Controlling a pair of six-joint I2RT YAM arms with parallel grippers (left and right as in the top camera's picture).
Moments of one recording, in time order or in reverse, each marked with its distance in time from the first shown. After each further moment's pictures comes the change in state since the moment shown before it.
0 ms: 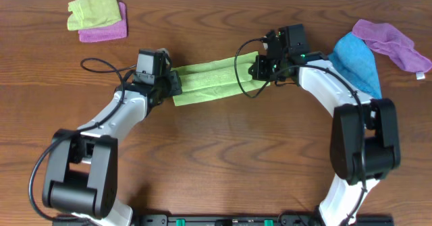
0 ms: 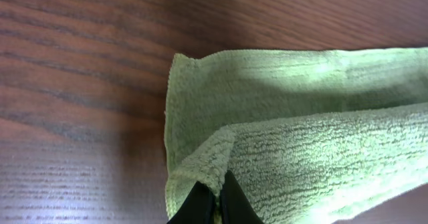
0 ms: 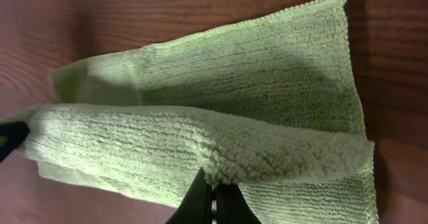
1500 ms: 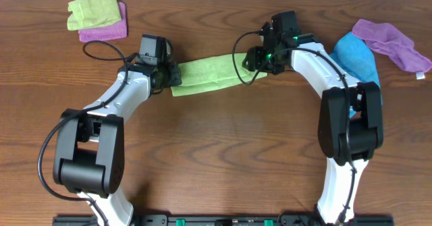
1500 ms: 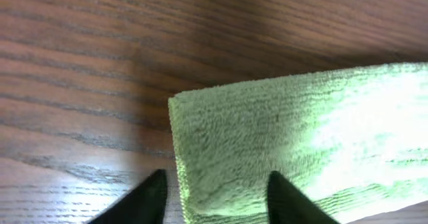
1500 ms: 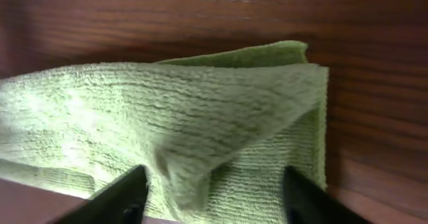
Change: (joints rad) left arm 0.011 0.137 0.204 -0.168 -0.047 0.052; right arm 0.005 0.170 0.260 -0.200 0.113 -0.047
